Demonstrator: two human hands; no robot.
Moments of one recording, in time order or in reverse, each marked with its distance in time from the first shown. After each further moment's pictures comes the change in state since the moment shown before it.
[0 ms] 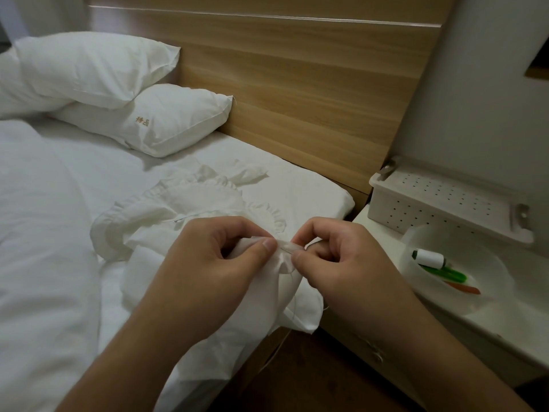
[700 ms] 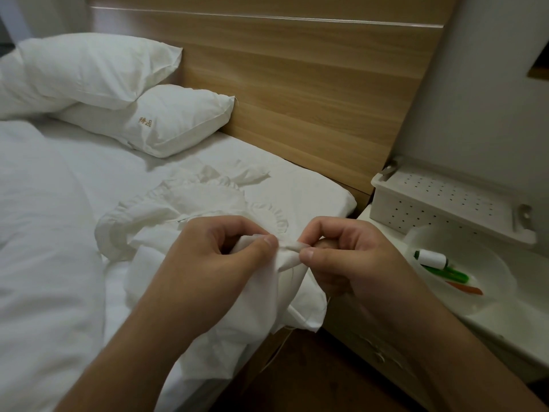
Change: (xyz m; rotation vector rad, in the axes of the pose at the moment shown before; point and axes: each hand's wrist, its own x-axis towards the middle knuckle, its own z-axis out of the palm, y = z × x) left_hand 0.000 0.004 -0.004 -0.105 0.005 -0.115; right_hand 0.008 0.009 -0.011 0.536 -0.213 0.069
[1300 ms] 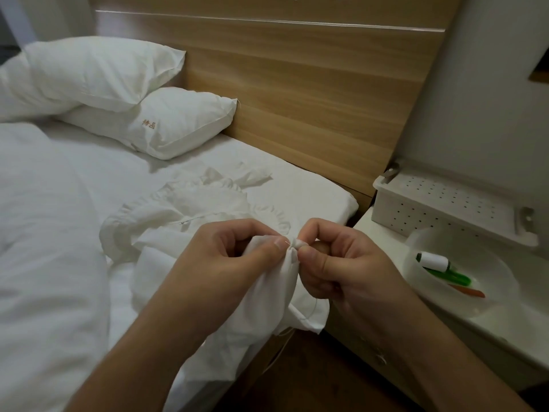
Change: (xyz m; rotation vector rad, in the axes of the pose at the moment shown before) left_hand 0.001 -0.002 0.003 -0.144 -0.108 -0.017; right_hand 0.005 0.013 0.009 0.203 -0.076 -0.062
